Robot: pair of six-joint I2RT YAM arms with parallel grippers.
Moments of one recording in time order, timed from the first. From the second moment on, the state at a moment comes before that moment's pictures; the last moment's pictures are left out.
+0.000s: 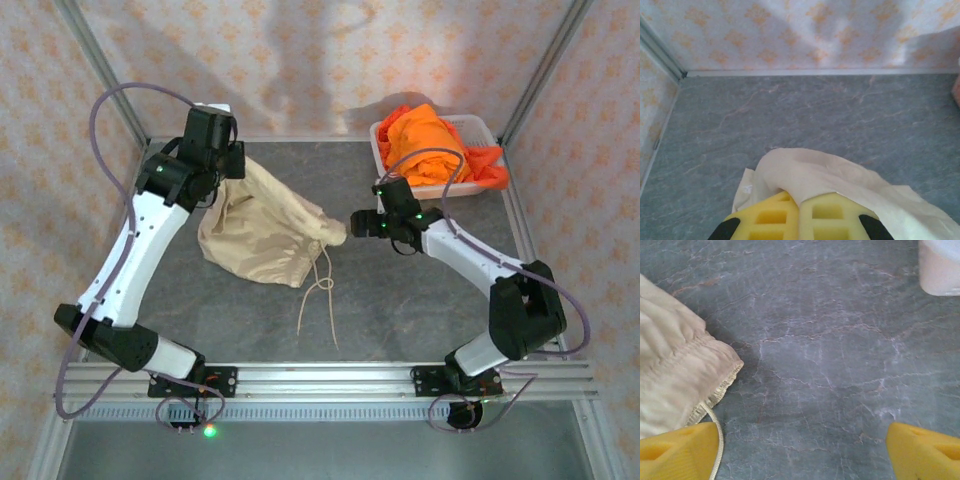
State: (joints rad) left arm -0.33 1.47 1.76 -1.00 -0.37 -0.24; right arm 0.47 1.52 1.06 -0.43 -0.01 0.30
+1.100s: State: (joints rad) left arm -0.30 1.49 1.43 -0.93 -0.31 -0.25; right arm 0.83 1.85 1.17 -0.35 0.12 -0.18
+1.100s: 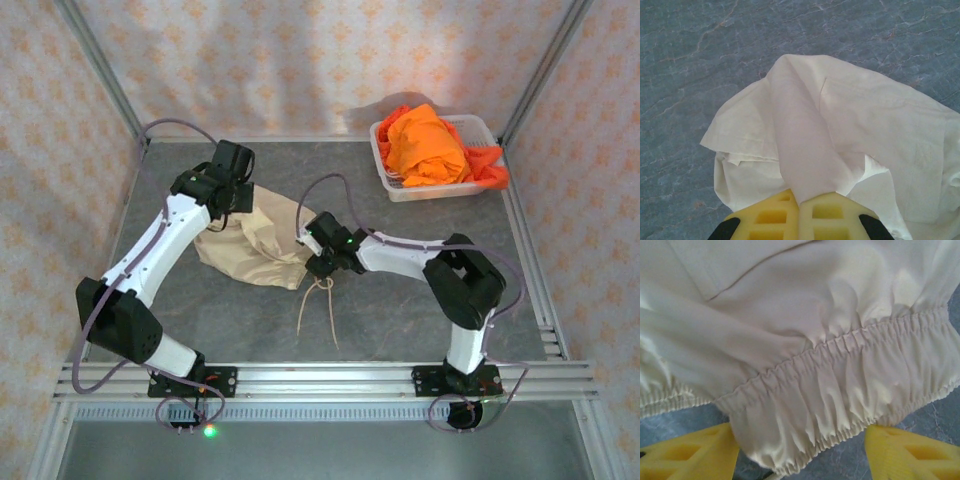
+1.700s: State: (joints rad) left arm -0.24 1.44 1.42 -0.90 -0.28 -0.26; right arm 0.85 1.77 1.19 -0.32 0.24 -0.15
